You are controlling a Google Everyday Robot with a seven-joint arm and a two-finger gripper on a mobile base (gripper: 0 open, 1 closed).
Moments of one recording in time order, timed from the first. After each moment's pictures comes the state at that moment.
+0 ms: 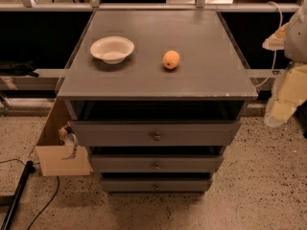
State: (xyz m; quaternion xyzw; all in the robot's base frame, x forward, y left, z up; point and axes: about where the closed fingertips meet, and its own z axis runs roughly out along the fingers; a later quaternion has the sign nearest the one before) arm 0.438 -0.217 0.977 -0.60 0.78 -0.03 0.16
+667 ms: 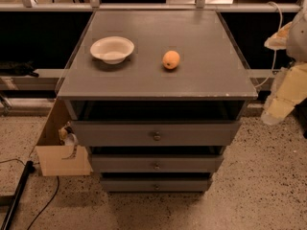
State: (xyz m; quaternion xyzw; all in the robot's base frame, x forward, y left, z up) arm 0.441 -0.217 0.978 -0.59 0.79 -0.02 0.18
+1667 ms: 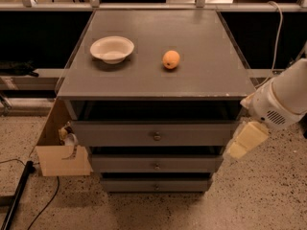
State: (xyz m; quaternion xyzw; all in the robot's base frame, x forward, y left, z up) arm 0.446 -0.205 0.831 -0.50 0.84 0.08 0.18
